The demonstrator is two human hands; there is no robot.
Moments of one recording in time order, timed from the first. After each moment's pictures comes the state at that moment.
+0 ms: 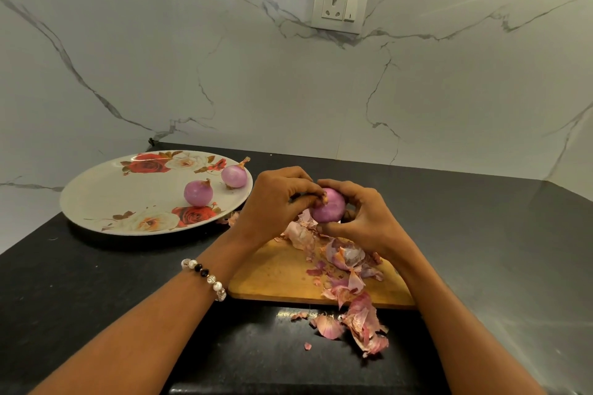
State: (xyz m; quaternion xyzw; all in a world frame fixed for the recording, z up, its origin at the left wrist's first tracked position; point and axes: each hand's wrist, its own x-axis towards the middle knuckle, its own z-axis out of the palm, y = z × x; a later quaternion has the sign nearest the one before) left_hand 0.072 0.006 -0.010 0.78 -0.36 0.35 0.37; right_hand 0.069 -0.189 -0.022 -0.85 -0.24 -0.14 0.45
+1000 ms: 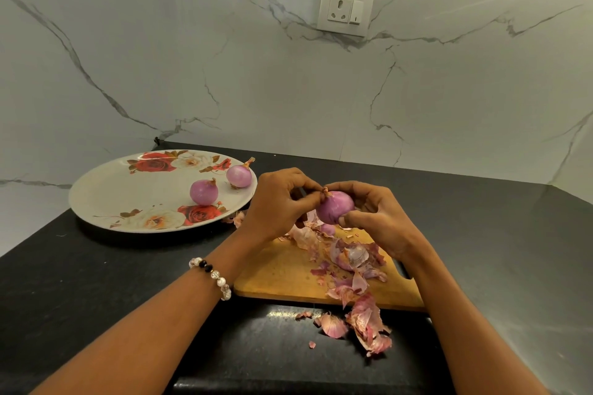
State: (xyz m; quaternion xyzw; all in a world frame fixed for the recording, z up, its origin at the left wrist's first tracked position) left_hand 0.066 0.003 -0.010 0.79 -0.27 0.29 0.46; right_hand 0.057 -0.195 -0.008 -0.76 -0.24 -0.03 0.60
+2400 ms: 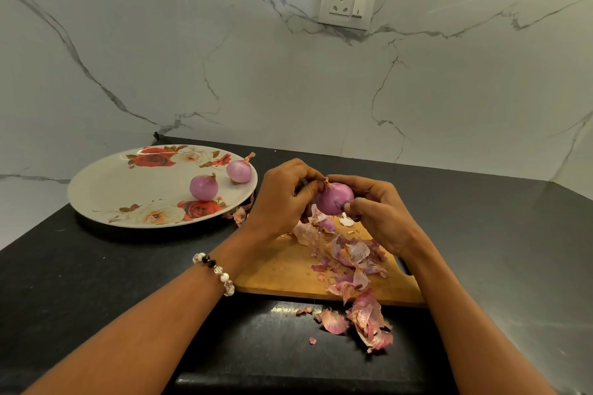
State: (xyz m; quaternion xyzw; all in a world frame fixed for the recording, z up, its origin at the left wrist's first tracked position) left_hand 0.069 -0.004 -0.011 0.79 -0.26 0.33 0.44; right_hand 0.061 -0.191 -0.013 -0.73 -0.22 -0.04 0.65
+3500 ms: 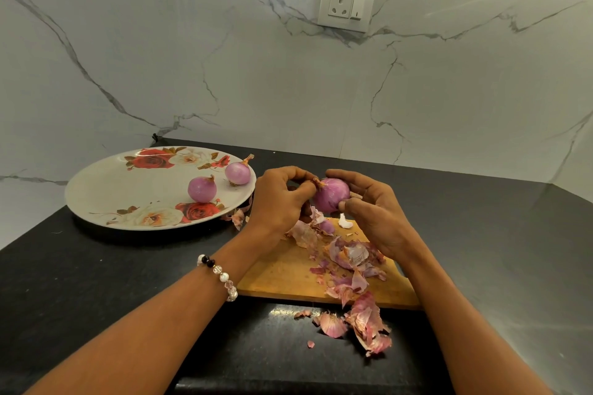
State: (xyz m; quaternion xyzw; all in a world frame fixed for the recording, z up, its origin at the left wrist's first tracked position) left_hand 0.062 -0.011 -0.010 0.75 -0.13 0.21 0.61; right_hand 0.067 -0.189 -0.018 -0.71 -0.24 -0.06 0.66
